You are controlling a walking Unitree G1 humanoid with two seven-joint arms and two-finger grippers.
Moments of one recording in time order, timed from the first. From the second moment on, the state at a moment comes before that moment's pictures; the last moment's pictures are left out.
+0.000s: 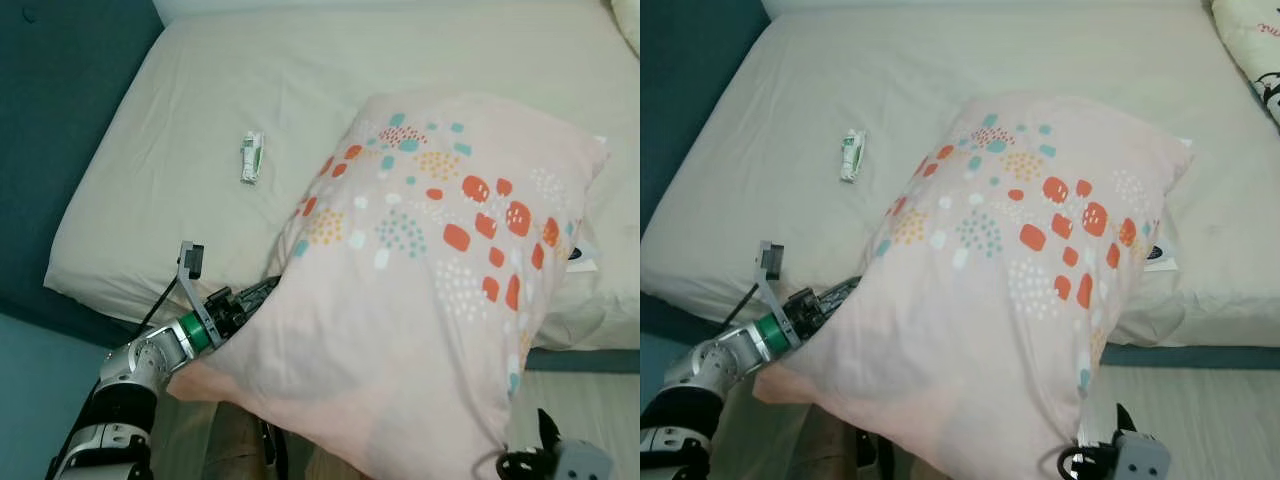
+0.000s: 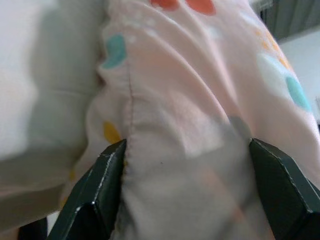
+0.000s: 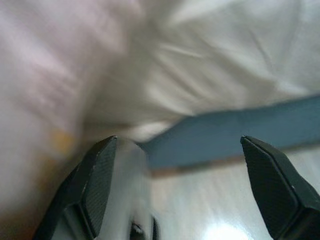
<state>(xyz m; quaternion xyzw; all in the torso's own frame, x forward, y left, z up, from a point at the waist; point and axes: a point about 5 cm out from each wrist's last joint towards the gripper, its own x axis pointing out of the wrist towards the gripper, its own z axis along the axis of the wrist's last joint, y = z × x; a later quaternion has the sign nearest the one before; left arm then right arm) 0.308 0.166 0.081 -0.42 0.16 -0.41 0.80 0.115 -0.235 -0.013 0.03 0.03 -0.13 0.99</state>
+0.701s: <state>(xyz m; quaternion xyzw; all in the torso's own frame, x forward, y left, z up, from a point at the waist) 0.327 0.185 0.098 -0.53 0.08 -0.34 0.77 0.102 -0.260 -0.019 0.04 0.04 -0.17 0.98</state>
